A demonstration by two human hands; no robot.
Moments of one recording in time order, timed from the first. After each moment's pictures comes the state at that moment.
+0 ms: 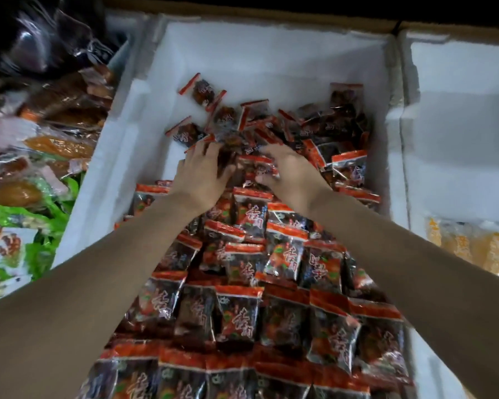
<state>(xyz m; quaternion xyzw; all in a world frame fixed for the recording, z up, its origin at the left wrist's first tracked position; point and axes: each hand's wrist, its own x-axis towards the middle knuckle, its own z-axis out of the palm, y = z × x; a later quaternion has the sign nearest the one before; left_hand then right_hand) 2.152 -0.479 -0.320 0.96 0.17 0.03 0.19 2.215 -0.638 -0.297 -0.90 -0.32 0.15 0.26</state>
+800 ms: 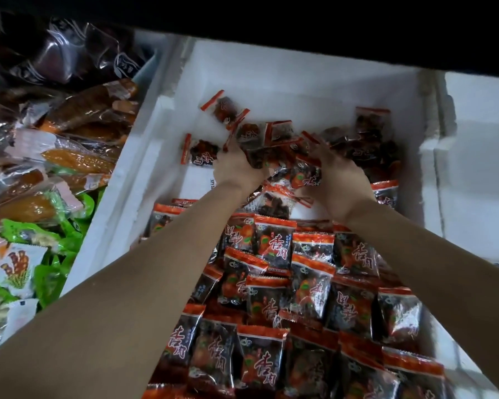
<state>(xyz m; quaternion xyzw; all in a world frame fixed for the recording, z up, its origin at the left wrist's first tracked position) 2.217 -0.469 -0.328 0.88 0.30 0.05 0.36 2.249 -0.632 -0.293 -0.95 -0.26 0.03 0.15</state>
